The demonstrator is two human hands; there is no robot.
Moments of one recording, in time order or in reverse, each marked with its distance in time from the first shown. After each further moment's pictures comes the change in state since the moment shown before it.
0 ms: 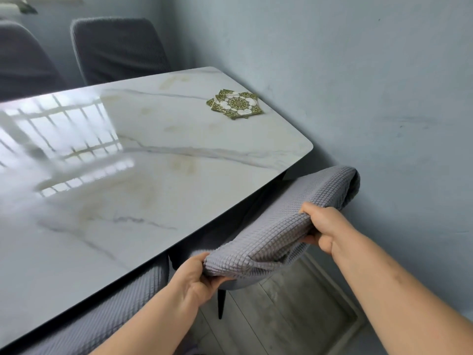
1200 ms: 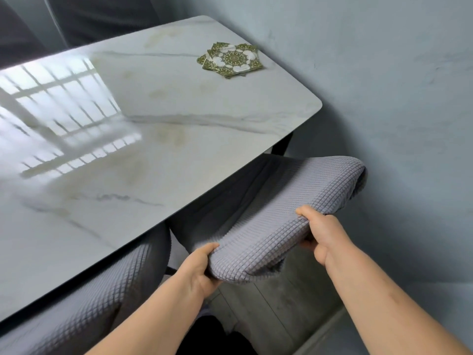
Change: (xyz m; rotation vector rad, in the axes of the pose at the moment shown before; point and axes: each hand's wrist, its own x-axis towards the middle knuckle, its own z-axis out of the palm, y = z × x) left_hand 0.041 -0.043 0.003 0.090 0.159 -0.062; right_hand 0.036 0.078 -0.021 0.142 0.026 0.105
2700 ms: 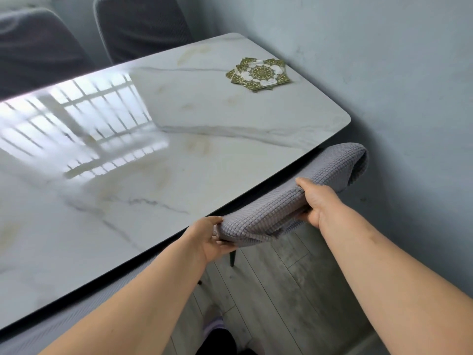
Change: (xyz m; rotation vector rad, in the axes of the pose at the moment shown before) left_hand -0.029 0.072 0.020 0.035 -0.002 0.147; right_hand 0.039 -0.061 0.075 -0.035 -0.130 -0.015
